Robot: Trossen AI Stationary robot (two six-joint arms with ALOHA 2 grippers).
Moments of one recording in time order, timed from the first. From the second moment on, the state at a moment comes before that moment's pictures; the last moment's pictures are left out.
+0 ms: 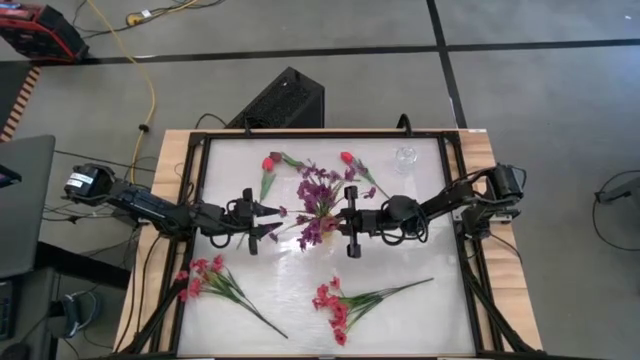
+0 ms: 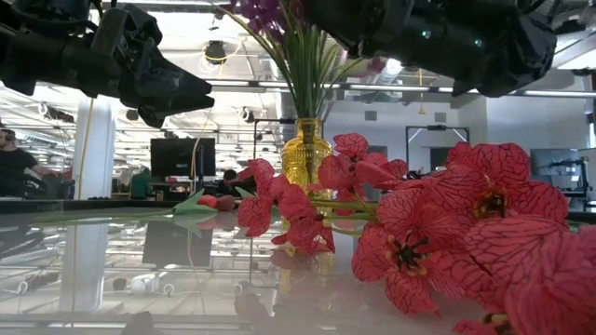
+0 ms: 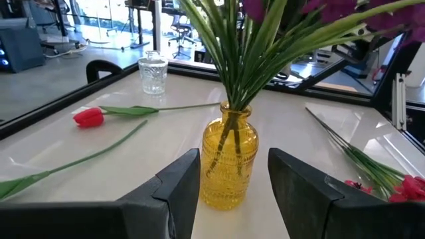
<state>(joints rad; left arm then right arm) -0.18 1.08 0.17 0.83 -0.37 -0.15 0.08 1.72 0.65 1.38 -0.04 -0.32</state>
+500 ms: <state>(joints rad) -0.18 1.08 0.17 0.83 -0.37 -0.15 0.08 1.72 0.65 1.24 0.06 -0.28</state>
